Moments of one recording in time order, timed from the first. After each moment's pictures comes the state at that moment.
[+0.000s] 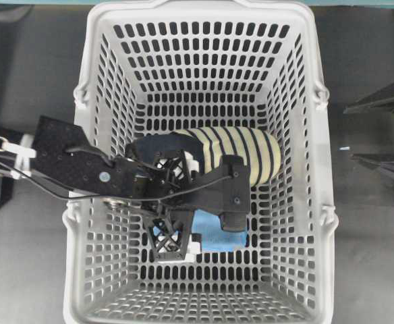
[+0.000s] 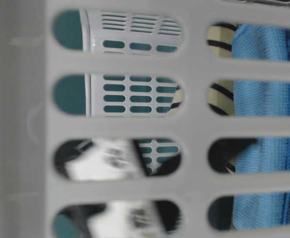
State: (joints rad) left arm -0.18 0.13 0.21 0.04 0.67 -0.22; right arm 0.02 -0.99 1.11 0.02 -0.08 0.02
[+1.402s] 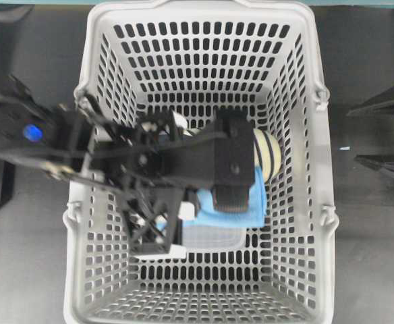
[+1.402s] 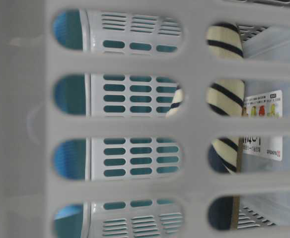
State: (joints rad) left arm -0.17 0.00 -0.21 0.04 1.12 -0.21; right arm 0.02 -1.02 1.14 0.02 -0.08 0.05
